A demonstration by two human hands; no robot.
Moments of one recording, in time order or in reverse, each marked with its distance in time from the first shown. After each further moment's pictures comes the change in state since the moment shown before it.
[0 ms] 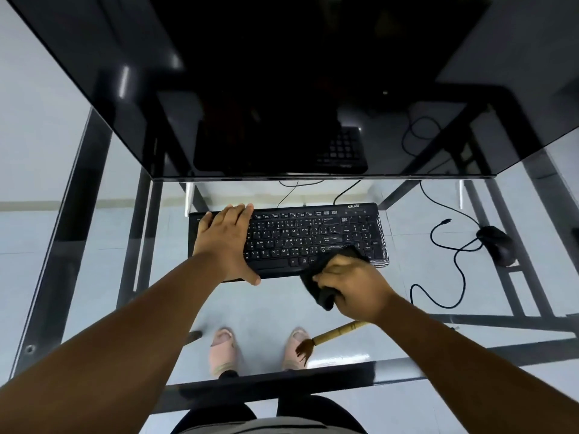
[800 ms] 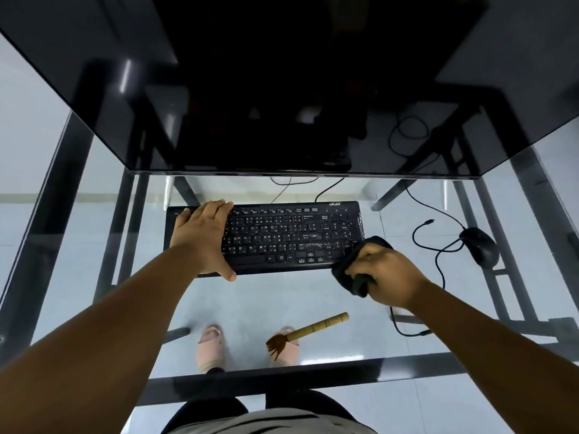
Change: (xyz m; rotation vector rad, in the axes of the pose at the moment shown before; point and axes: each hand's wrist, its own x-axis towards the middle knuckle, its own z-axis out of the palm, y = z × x) left_hand -0.002 0.012 -0.008 0.002 -0.029 -0.056; right_hand -0.049 0.073 -0.039 0.023 -0.066 0.129
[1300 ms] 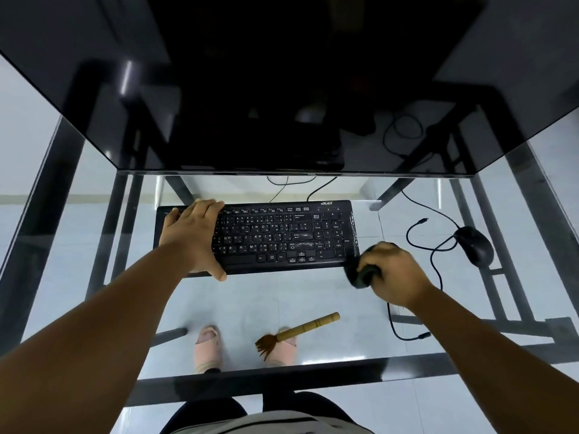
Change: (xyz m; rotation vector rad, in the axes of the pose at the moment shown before) left_hand 0.000 0.004 -0.003 -0.001 -0.009 -0.020; right_hand -0.016 0.015 0.000 0.126 0.172 0.219
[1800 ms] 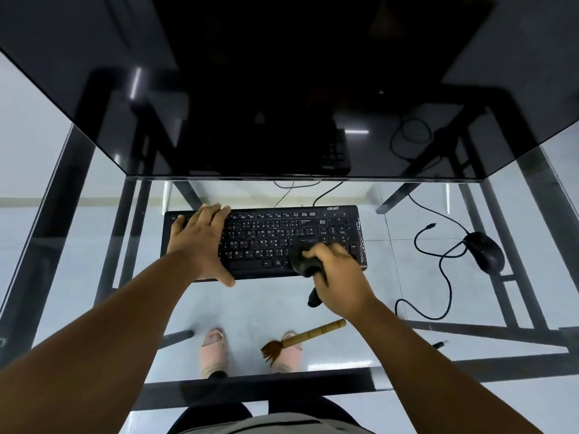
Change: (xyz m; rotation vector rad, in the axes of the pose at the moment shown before) left_hand -0.001 -0.001 0.004 -0.016 0.008 -0.012; right_hand 0.030 -0.089 0.046 0.166 0.039 0.063
